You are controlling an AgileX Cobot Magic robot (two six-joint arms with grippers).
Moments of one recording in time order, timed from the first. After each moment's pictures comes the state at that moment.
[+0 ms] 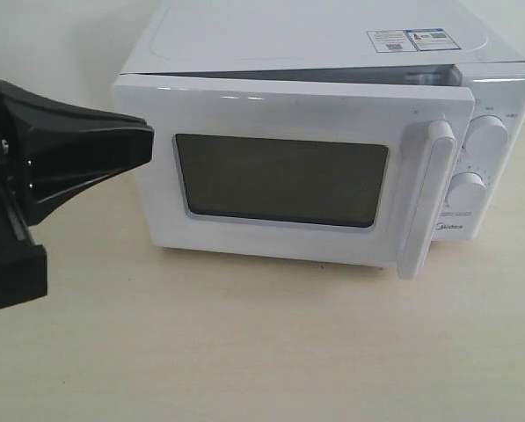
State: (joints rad) left arm -0.58 0.88 -0.67 -0.99 0.26 1.07; right arm -0.07 0.21 -0.41 -0.72 -0.55 1.04
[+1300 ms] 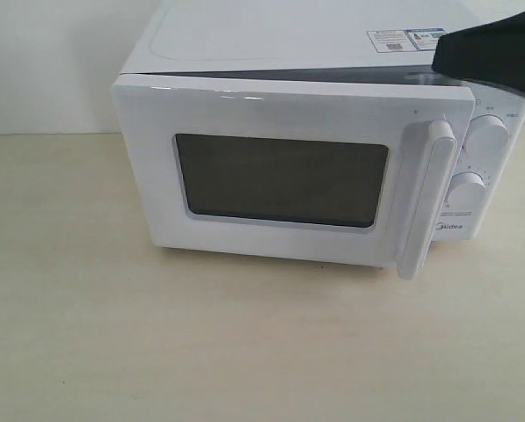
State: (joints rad) left arm -0.58 0.55 -0.55 -1.02 0.19 1.07; right arm -0.07 0.94 -0.73 -1.72 -0.80 2.10
